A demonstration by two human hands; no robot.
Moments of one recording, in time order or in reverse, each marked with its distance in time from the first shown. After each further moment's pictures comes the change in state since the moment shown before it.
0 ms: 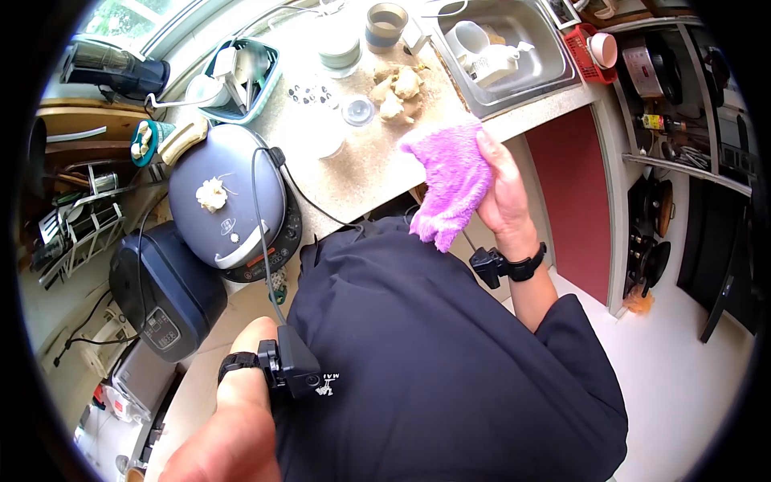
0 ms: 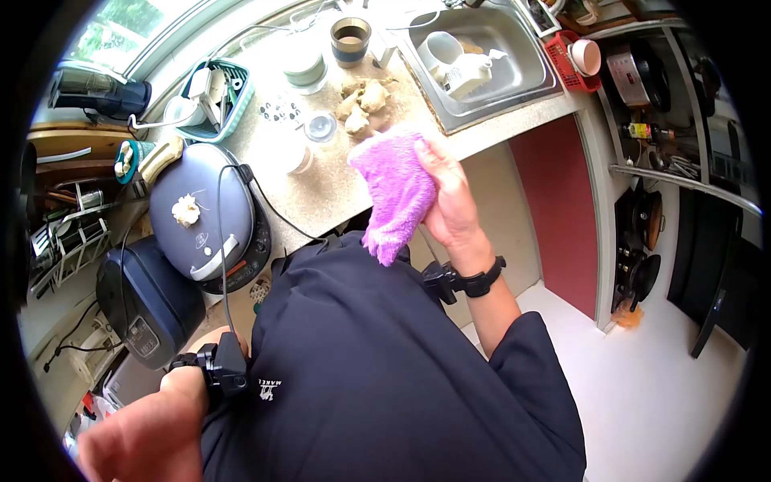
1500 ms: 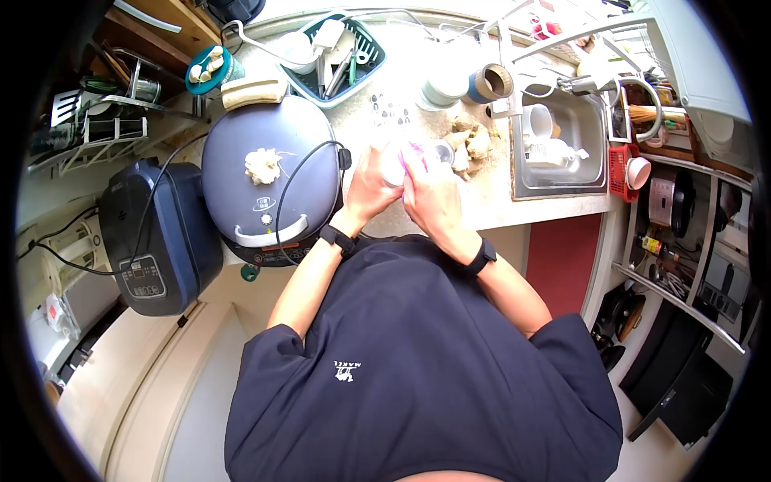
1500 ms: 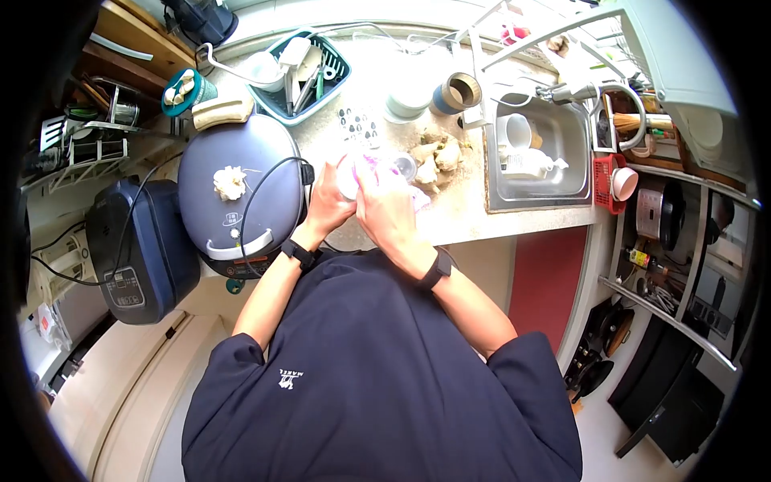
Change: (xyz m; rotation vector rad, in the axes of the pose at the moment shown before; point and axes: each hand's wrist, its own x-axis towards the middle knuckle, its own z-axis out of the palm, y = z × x) left_hand -0.299 -0.139 -0.128 1.002 0.178 -1.020; right_hand 0.113 0.128 0.084 -1.745 -0.385 -0.694
